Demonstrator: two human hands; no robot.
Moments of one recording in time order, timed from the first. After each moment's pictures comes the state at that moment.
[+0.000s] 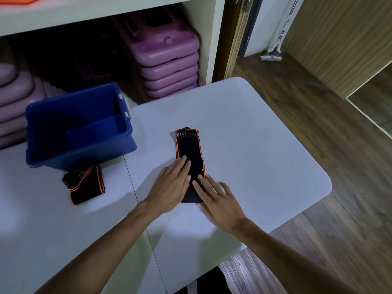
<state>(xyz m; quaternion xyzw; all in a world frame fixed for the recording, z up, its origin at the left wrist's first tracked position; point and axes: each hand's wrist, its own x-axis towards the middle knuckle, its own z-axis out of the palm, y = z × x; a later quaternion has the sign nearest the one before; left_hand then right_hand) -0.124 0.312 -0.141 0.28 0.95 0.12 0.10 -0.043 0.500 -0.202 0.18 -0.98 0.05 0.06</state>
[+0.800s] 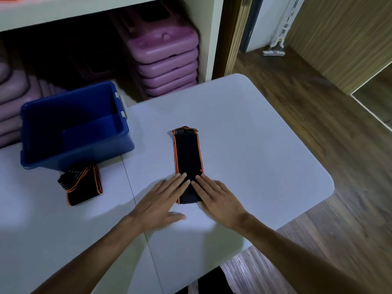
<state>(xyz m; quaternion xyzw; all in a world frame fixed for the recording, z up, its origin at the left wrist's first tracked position) -0.102 0.271 -0.163 0.39 0.90 0.10 0.14 -0.059 0.506 -0.204 0.26 -0.95 0.08 0.14</state>
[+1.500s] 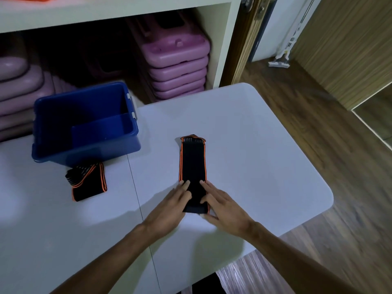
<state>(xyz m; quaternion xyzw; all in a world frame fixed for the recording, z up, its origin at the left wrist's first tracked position) -0.080 0.296 -0.159 0.29 0.91 0.22 0.17 -0.054 0.520 -0.182 0.27 -0.93 0.26 -0.03</state>
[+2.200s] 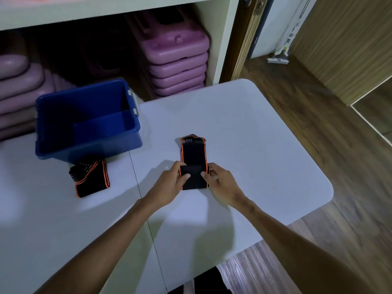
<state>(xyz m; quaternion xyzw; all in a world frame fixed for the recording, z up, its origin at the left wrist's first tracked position) -0.129 0.296 -0.141 0.12 0.88 0.42 0.18 -0.099 0.495 -0.142 -0.04 -0.85 0.52 -0.12</state>
